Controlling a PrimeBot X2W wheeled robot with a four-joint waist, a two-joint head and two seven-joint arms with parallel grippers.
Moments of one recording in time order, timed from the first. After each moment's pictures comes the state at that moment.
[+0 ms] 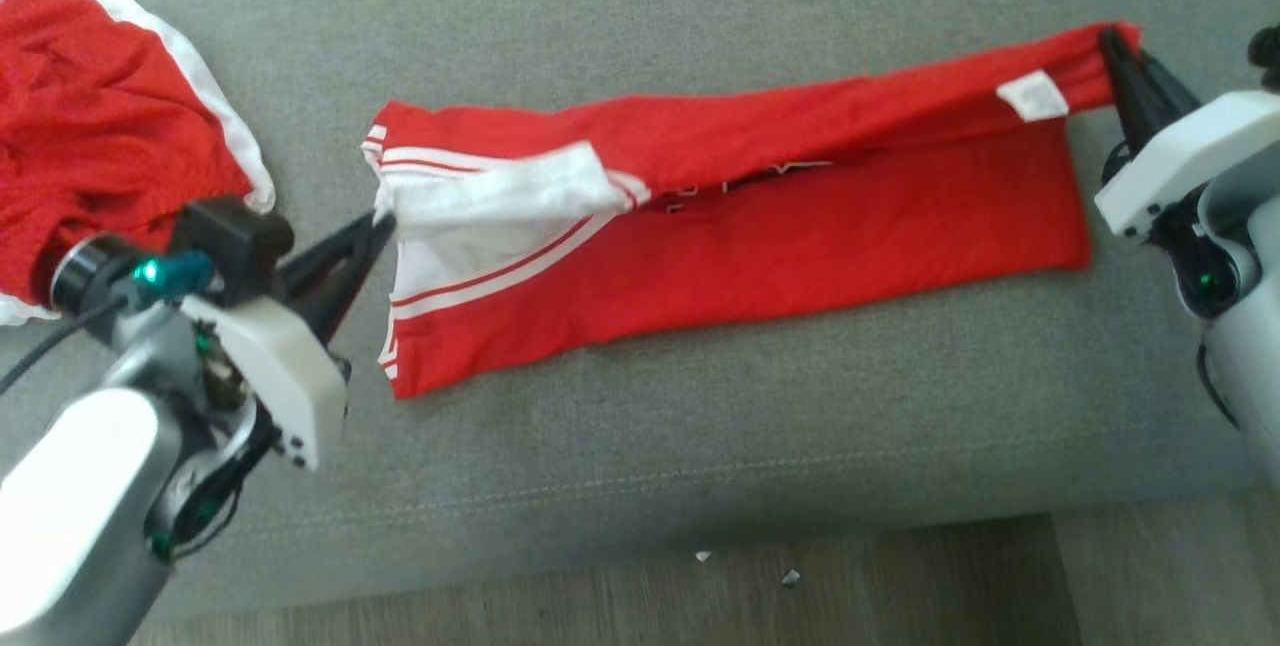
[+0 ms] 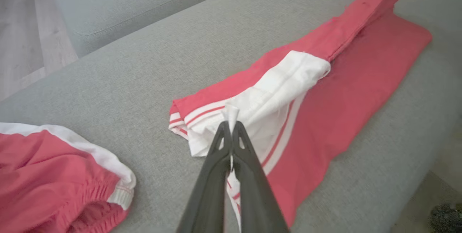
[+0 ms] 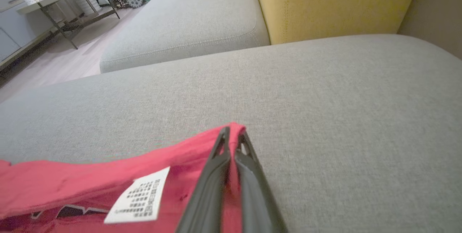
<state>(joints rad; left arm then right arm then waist) -0.42 0.64 -0.60 -0.02 -0.54 -0.04 0.19 -0.83 -0.48 0.55 0.94 0.68 0.12 -0.02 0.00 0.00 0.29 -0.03</state>
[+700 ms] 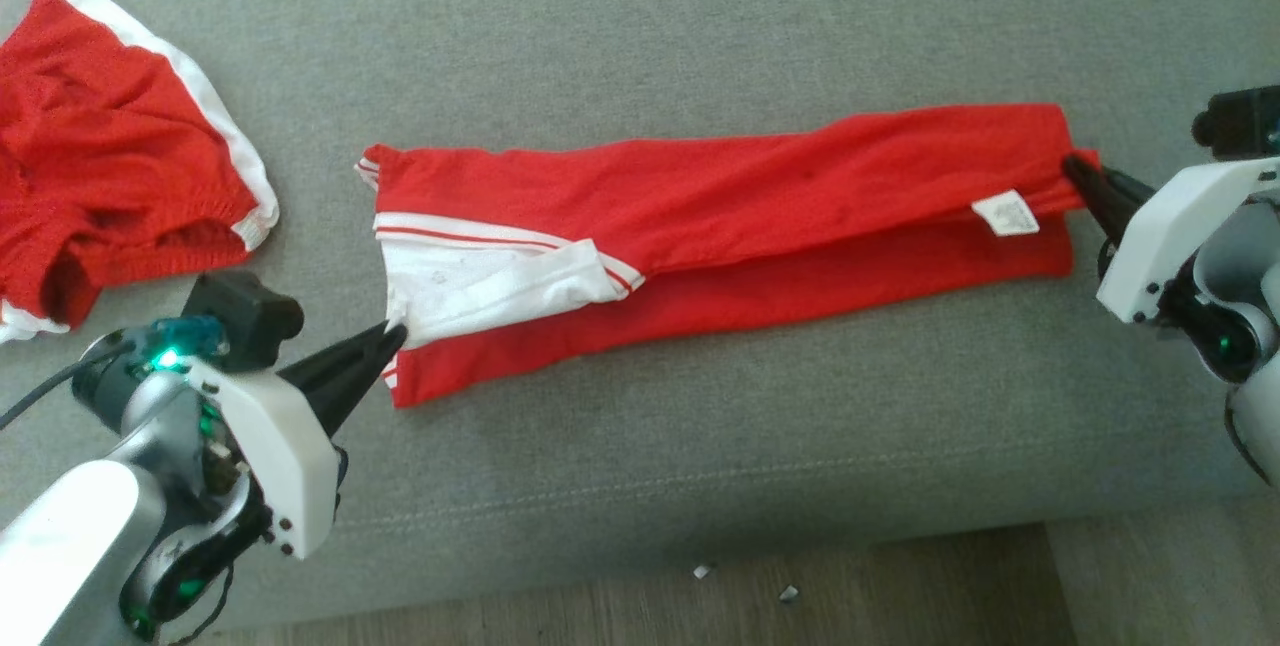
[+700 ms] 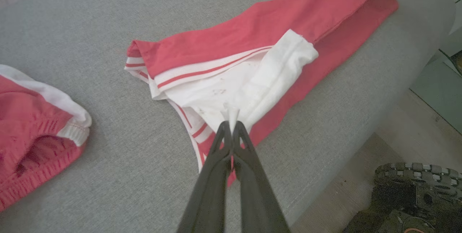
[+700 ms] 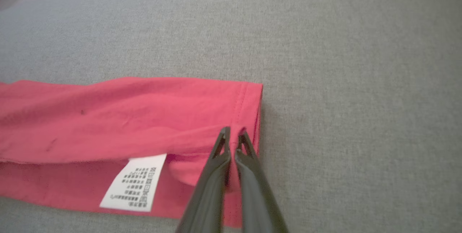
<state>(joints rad) -0.29 0.71 -0.61 -0.11 -0.68 -0.05 0.31 -0.70 -0.58 0.63 0.78 0.74 0.12 0.25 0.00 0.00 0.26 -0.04</state>
